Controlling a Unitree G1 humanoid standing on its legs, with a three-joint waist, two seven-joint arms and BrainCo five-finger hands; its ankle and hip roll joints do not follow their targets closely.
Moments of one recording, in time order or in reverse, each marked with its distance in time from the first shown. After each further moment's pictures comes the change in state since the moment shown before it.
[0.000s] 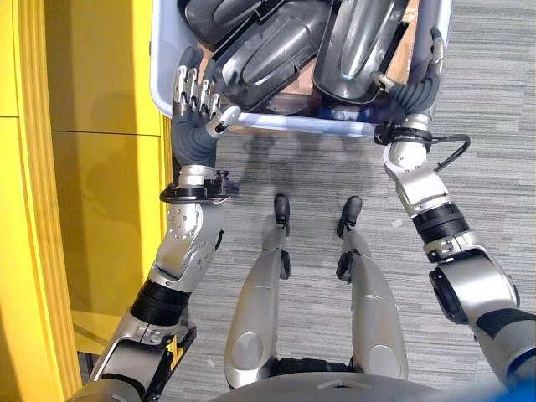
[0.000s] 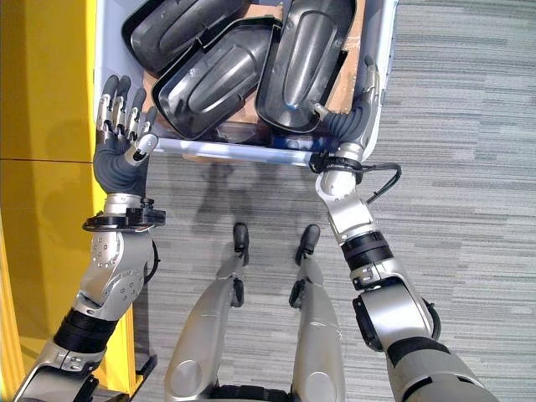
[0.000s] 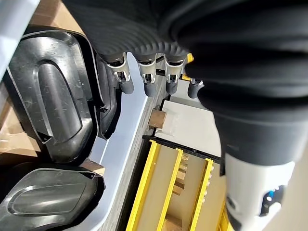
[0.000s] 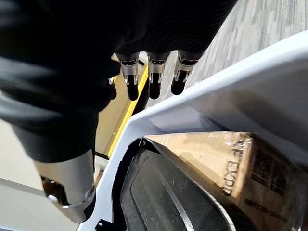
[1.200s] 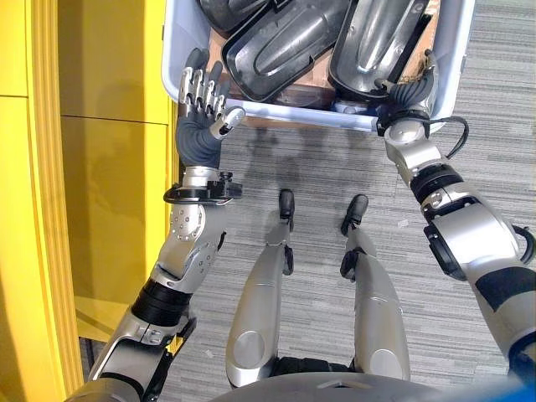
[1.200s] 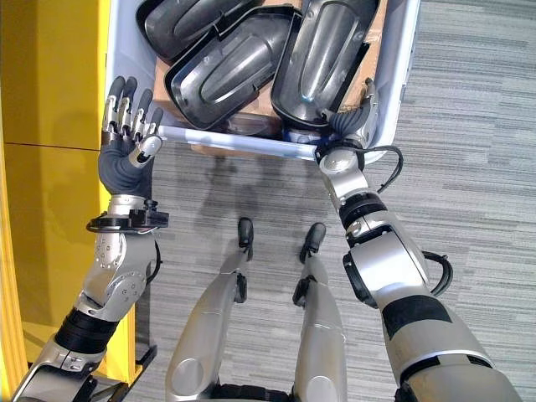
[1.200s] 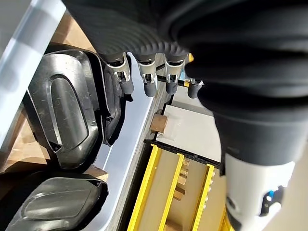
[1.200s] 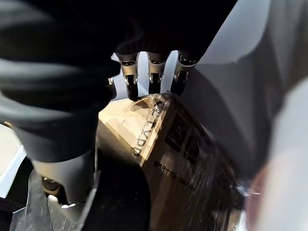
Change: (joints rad) left arm 0.008 0.015 -0.041 0.000 -0.022 -0.019 -0.004; right arm -0.323 -0.003 0.155 0.645 0.248 -0.022 0.041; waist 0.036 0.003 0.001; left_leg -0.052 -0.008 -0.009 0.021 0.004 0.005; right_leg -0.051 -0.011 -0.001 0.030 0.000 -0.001
